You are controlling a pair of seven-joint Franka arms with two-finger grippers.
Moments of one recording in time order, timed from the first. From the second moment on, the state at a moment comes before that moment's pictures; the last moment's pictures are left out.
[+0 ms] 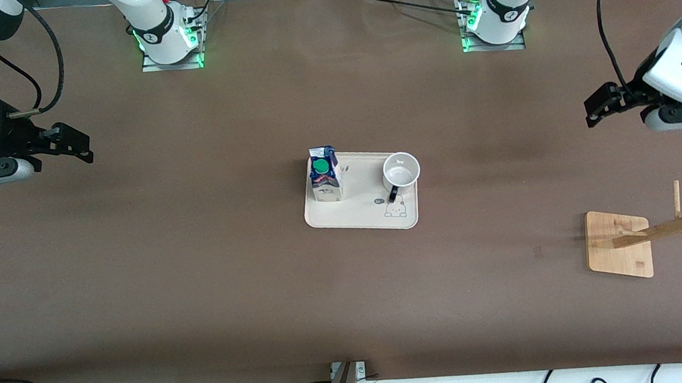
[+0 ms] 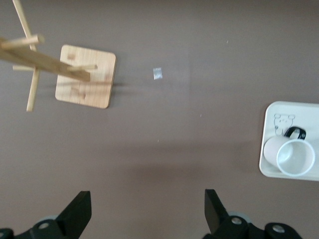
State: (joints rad) left arm -0.03 -0.02 -0.04 -1.69 0.04 1.68 -0.08; right arm 0.25 0.07 -0.17 -1.59 0.03 1.66 -0.03
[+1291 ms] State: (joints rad) left arm -0.04 0.03 -0.04 -1.63 0.00 1.60 -0.07; right arm 0.25 0.07 -0.17 -1.59 0.03 1.66 -0.03
